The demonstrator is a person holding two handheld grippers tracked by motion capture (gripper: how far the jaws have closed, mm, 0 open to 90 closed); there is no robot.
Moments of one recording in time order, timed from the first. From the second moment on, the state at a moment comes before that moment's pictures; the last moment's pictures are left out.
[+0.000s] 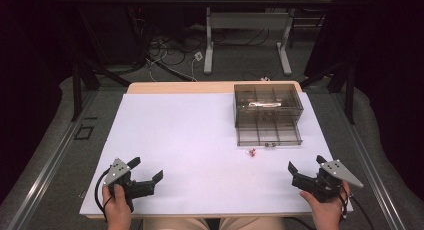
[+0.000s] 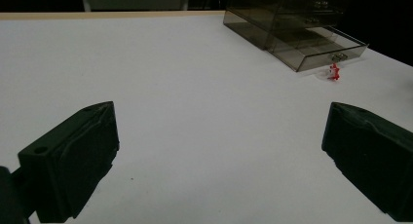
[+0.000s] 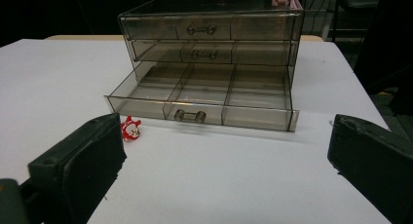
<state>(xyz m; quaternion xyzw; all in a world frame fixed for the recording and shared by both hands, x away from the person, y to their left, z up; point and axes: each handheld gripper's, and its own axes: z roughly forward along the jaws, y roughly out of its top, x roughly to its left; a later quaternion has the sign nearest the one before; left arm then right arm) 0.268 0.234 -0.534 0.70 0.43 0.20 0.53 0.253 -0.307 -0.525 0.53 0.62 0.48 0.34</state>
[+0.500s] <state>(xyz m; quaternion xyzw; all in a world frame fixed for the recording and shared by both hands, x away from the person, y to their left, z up) 0.264 0.233 -0.534 0.71 0.42 0.20 0.53 0.261 -0.290 -0.528 0.50 0.64 0.47 0.34</state>
